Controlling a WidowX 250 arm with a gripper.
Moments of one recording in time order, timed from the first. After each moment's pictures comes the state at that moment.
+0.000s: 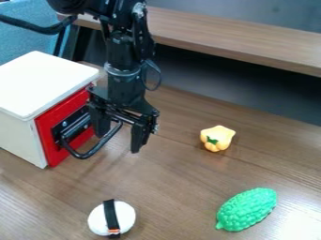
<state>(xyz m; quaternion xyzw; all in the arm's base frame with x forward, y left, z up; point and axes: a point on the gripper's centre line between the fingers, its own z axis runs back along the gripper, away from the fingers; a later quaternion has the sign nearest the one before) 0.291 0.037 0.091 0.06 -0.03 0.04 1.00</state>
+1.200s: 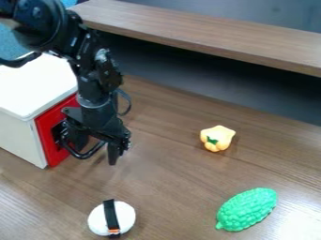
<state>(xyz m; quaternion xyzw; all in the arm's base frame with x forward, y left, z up) 0.287 0.081 0.051 0.09 -0.11 0.07 0.99</state>
